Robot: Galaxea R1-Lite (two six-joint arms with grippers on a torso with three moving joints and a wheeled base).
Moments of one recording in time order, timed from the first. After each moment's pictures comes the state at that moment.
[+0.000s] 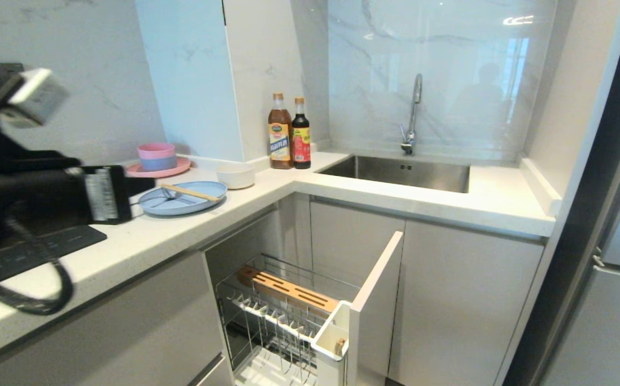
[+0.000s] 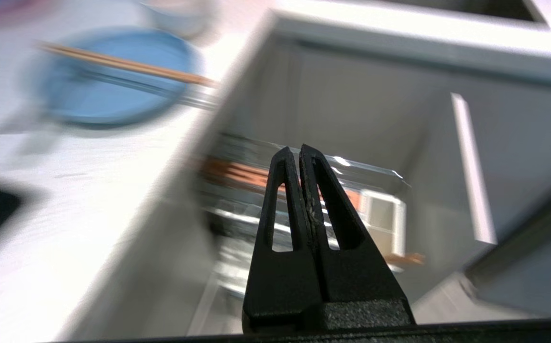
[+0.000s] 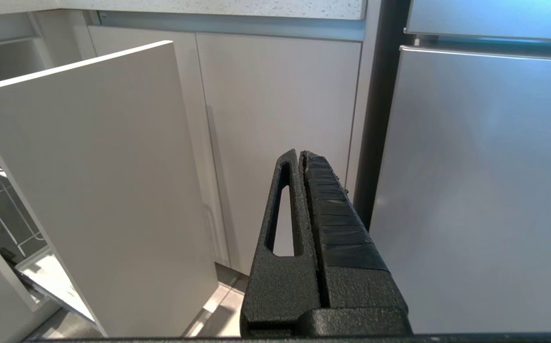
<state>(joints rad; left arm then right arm) -0.40 1.20 -1.01 0.12 0.22 -0.06 0.00 0.00 0.00 0.00 0.00 0.02</state>
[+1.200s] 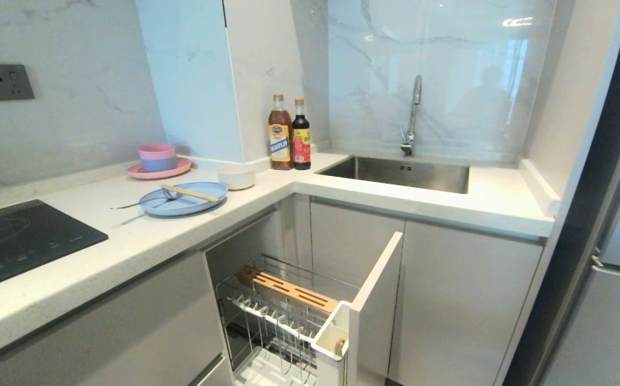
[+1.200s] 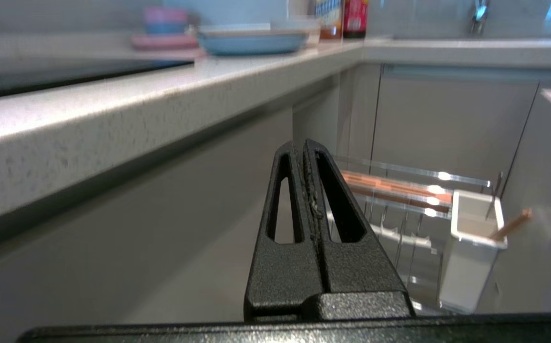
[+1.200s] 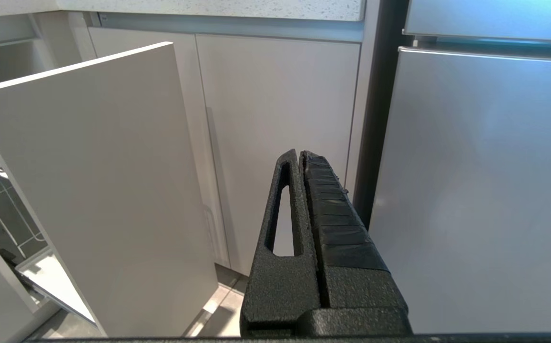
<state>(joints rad) 0.00 0.00 -0.03 -0.09 0.05 0.06 0.00 0.00 0.00 0.00 0.00 0.02</state>
